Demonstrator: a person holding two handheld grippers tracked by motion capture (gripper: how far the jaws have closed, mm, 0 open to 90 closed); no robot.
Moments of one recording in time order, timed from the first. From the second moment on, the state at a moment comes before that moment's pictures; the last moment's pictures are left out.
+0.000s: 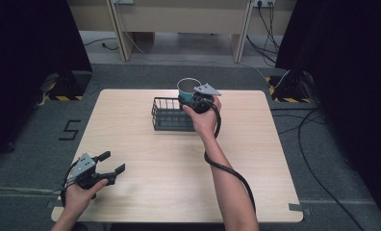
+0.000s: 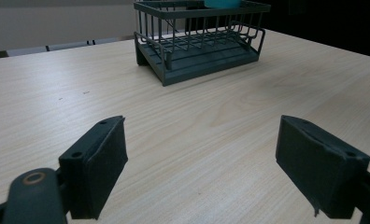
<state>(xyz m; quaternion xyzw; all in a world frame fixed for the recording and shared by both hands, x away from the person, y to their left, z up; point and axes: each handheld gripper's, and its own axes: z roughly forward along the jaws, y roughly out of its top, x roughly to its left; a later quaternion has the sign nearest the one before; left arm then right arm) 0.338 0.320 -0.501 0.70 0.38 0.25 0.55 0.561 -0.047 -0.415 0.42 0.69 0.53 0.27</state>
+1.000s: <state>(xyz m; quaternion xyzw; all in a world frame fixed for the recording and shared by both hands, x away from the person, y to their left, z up) 0.339 0.320 -0.501 0.70 0.38 0.24 0.55 0.572 -0.033 -0.439 0.44 0.72 0.48 0.25</state>
